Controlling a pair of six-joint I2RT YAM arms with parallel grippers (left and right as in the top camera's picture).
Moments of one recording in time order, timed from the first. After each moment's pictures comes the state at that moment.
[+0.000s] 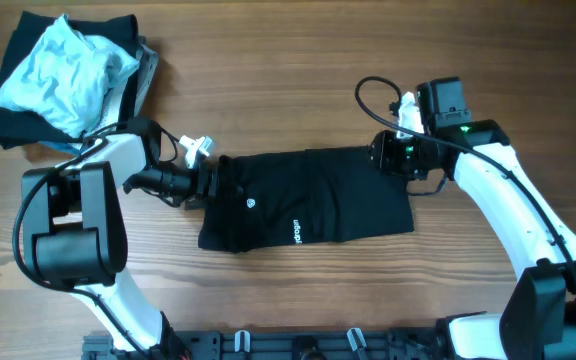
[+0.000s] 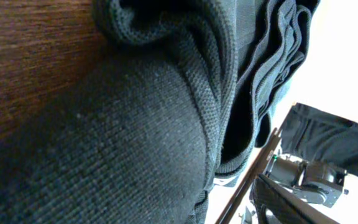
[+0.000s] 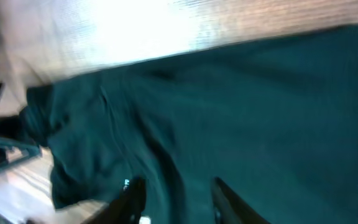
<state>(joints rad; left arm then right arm) 0.08 1.97 1.03 -0.85 0.87 0.22 0.16 1.56 1.08 -0.76 -0.44 0.32</state>
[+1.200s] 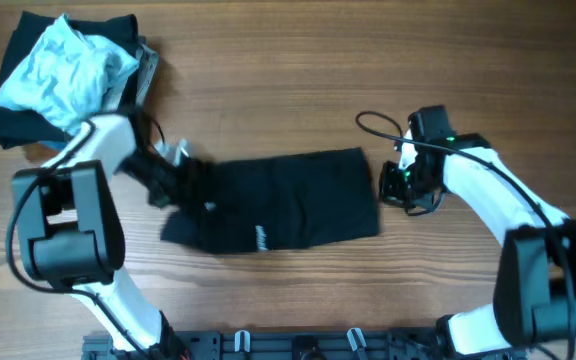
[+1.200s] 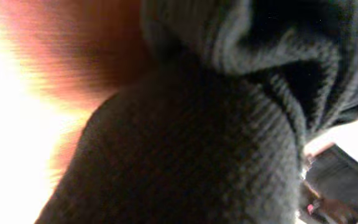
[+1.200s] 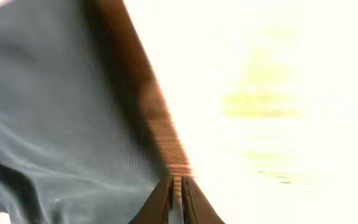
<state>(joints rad) 0.11 1.97 1.25 -1.16 0.53 -0.01 0.13 1.65 0.96 -0.78 -0.30 0.35</state>
